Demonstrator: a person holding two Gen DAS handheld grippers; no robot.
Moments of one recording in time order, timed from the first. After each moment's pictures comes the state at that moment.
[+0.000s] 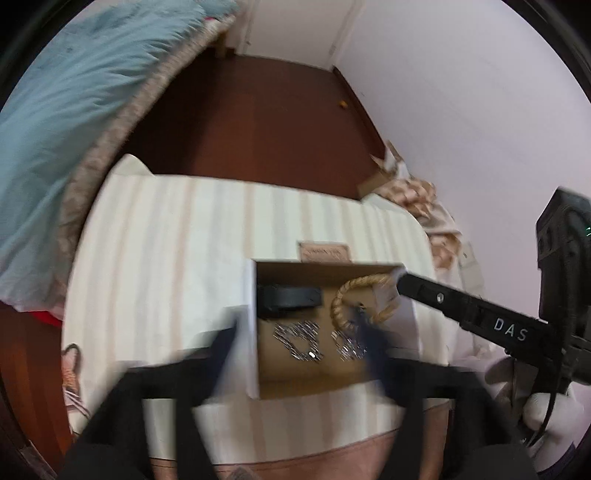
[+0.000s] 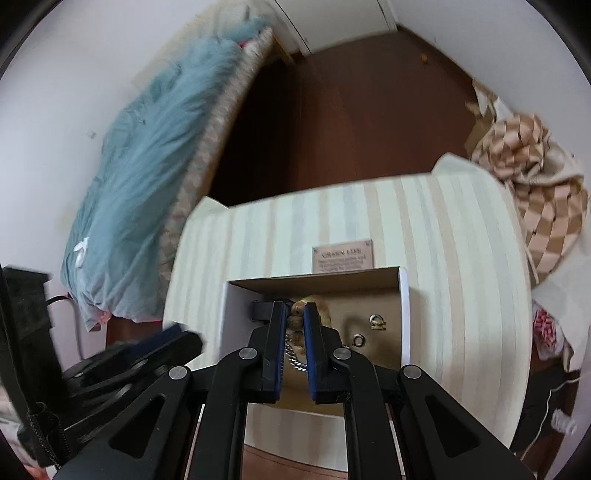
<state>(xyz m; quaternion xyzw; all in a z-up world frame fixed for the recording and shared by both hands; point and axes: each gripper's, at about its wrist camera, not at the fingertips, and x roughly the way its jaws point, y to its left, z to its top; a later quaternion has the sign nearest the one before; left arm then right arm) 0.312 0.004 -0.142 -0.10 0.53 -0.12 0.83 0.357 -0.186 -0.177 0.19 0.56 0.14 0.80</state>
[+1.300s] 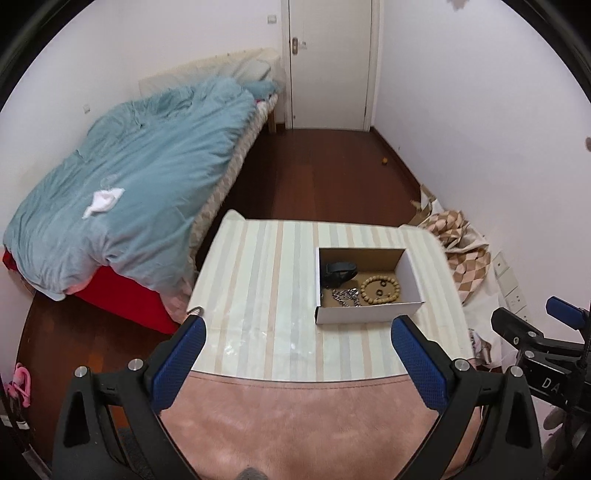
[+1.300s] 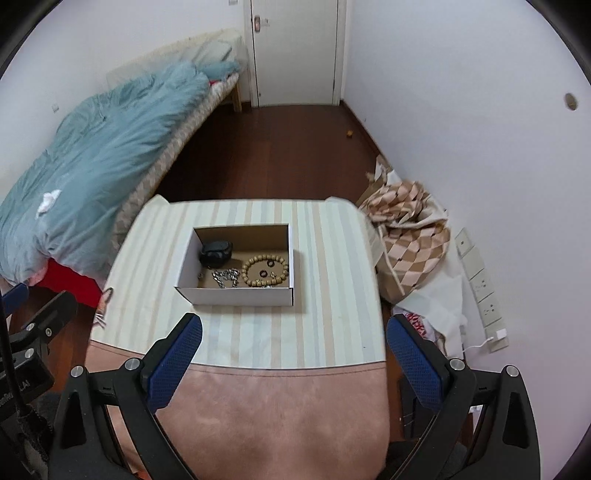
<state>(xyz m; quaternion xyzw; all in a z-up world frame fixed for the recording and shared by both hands) 0.116 0.013 -0.026 0.00 0.41 -0.01 0.91 0.119 -0.174 -0.027 0.00 0.44 -0.04 0.90</state>
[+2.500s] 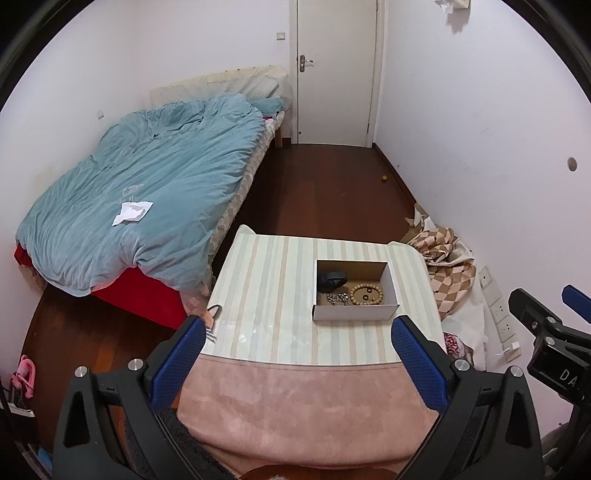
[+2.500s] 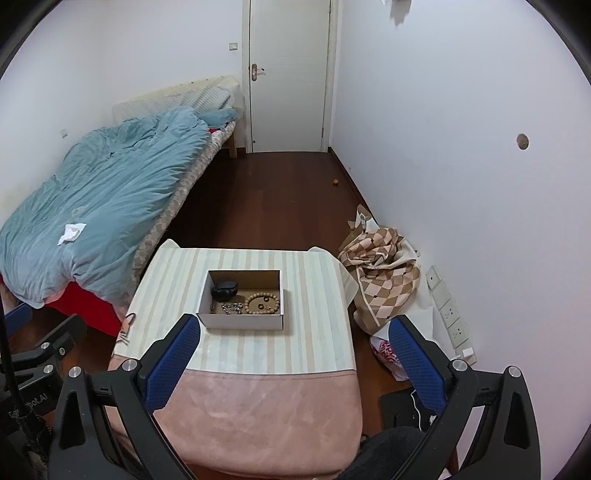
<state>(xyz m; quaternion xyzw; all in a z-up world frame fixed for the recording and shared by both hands) 0.063 0.014 0.040 -0.01 0.40 0.01 0.92 0.053 -0.172 0.067 -0.01 0.38 -0.05 0.92</state>
